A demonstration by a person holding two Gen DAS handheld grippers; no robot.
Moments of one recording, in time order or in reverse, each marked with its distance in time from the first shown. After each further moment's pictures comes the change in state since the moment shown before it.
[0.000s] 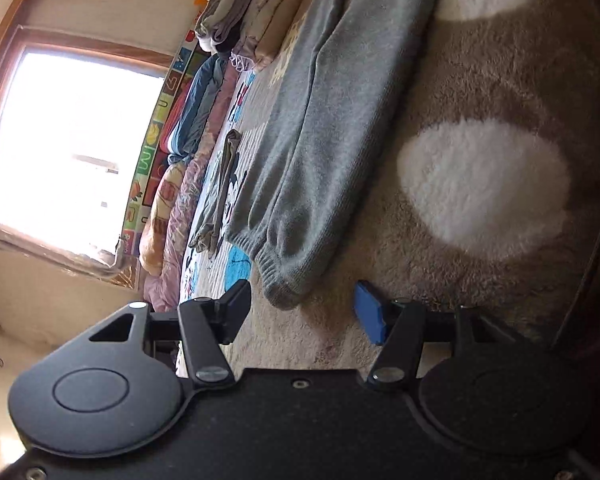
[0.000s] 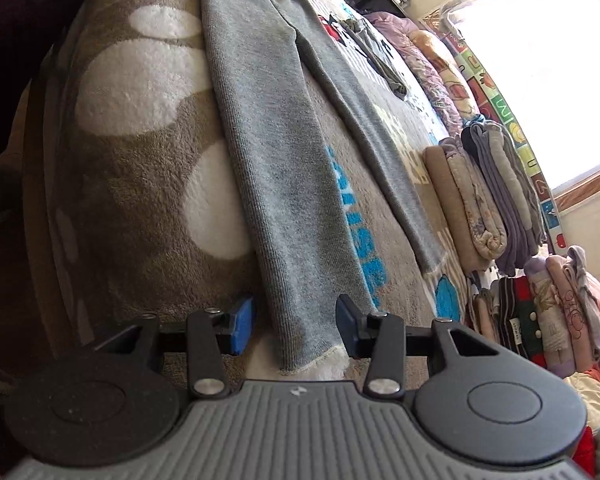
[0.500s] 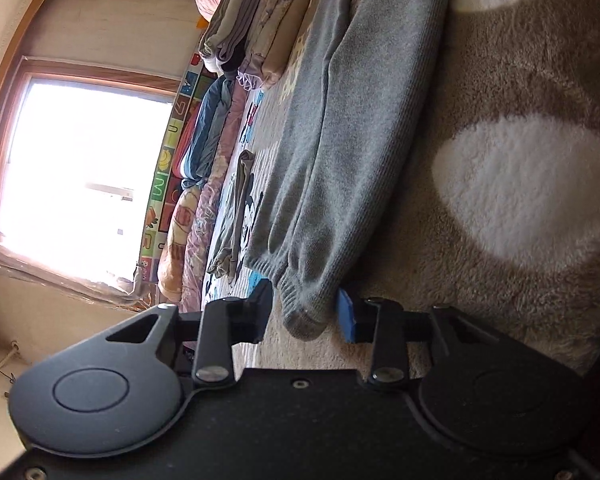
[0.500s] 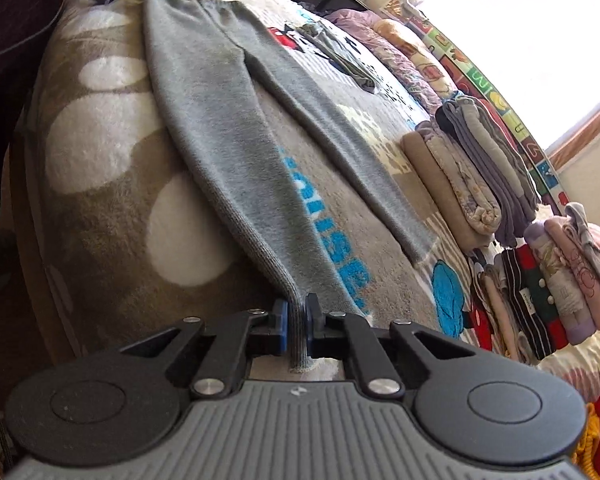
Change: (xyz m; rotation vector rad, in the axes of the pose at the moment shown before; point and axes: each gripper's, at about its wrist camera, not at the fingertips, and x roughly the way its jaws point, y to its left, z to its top) left arm 0.009 0.009 0.005 0.027 -0.049 0.038; right arm -0.002 -0.040 -0.001 0.216 -0.039 0.058
